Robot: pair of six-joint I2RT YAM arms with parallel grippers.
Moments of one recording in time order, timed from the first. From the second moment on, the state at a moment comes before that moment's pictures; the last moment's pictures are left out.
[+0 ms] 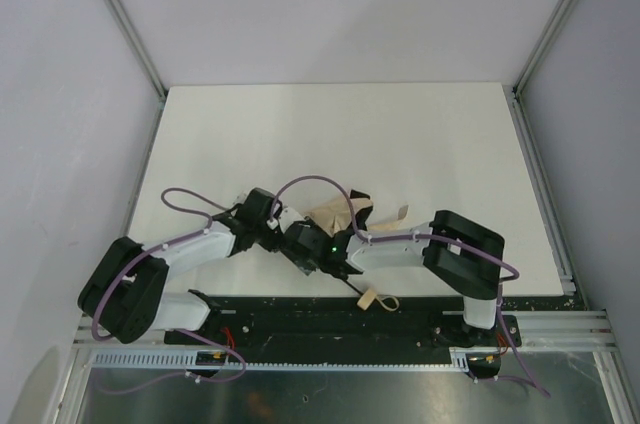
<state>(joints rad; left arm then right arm) -0.56 1.31 0.53 -0.24 -0.04 -1.42 1.23 1.86 1.10 -0.14 0.33 0.20</state>
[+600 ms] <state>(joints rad) -0.42 1.11 0.50 -0.28 -0.05 -1.32 1.10 1.95 1.15 0.07 0.08 0.14</state>
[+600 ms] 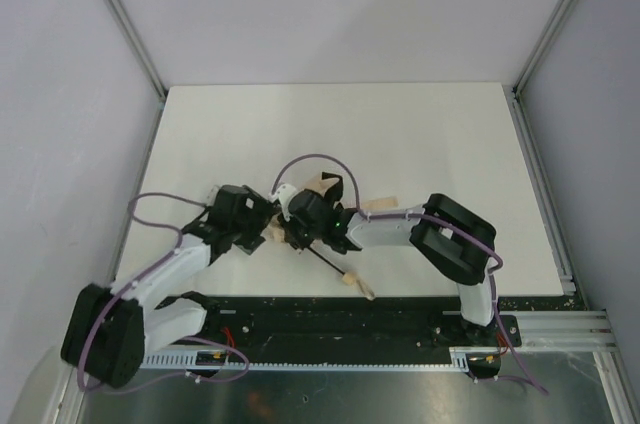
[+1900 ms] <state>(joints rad) -0.36 1.32 0.36 0.24 0.08 -1.39 0.77 2.13 1.10 0.54 -0.84 0.60</state>
